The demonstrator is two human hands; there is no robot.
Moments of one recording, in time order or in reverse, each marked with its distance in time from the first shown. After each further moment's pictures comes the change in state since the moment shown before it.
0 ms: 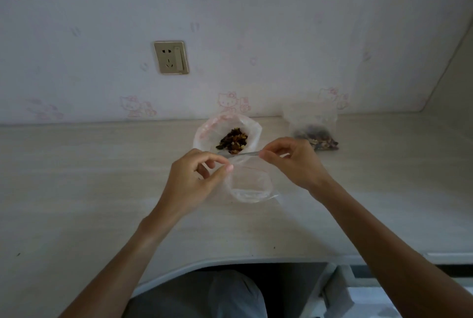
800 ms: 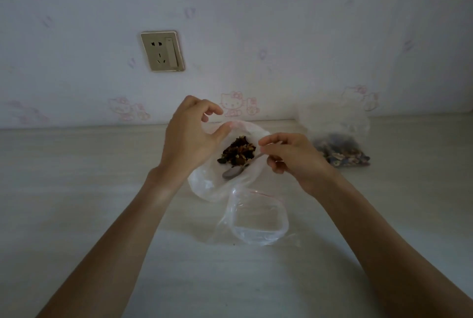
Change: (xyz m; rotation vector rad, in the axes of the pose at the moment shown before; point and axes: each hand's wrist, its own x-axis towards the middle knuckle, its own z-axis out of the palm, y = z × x) left_hand 0.137 -0.028 0.010 0.395 0.150 0.109; right_hand 0.085 0.026 0.026 0.452 -0.111 0.387
